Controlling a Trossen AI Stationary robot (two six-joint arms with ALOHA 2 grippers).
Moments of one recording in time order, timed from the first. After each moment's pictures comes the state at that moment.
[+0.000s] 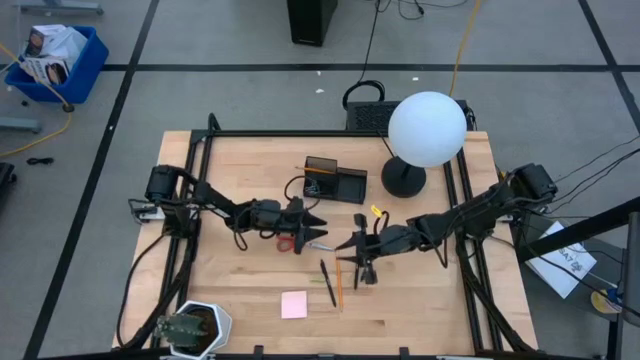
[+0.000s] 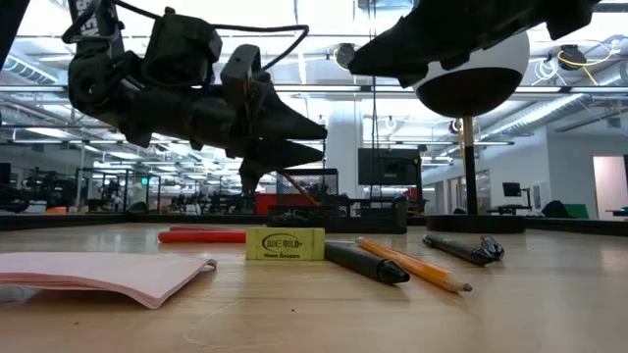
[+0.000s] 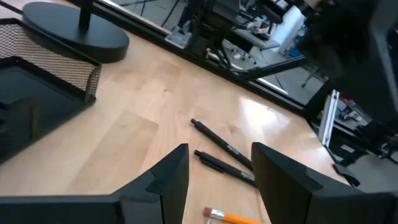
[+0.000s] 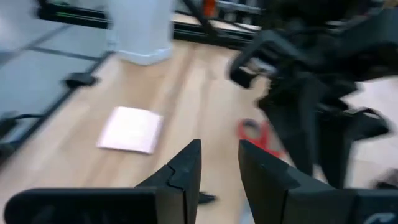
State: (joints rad) left arm -0.03 1.84 0.56 1.10 0.05 -0.46; right arm 0.33 1.49 0.73 0.36 0.16 0.01
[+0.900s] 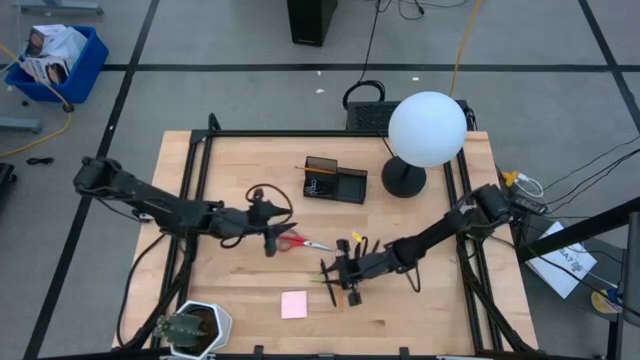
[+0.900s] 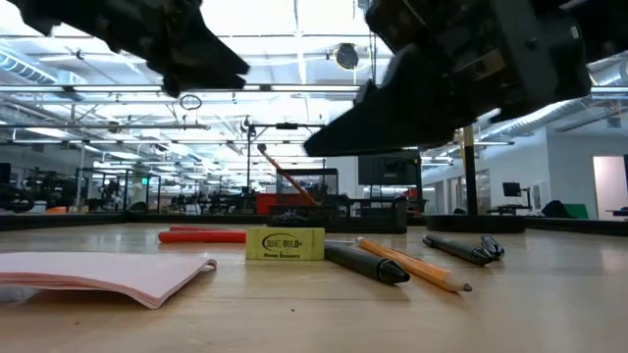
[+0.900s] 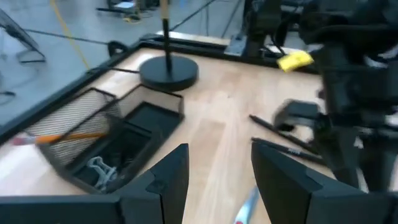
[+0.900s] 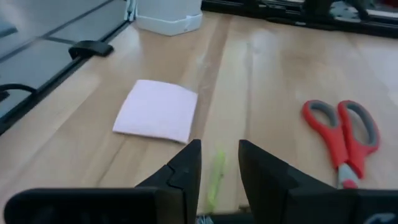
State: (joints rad) left arm -0.29 1.16 0.56 0.25 -0.50 -0.25; right arm 0.41 1.90 0.83 0.65 0.20 0.04
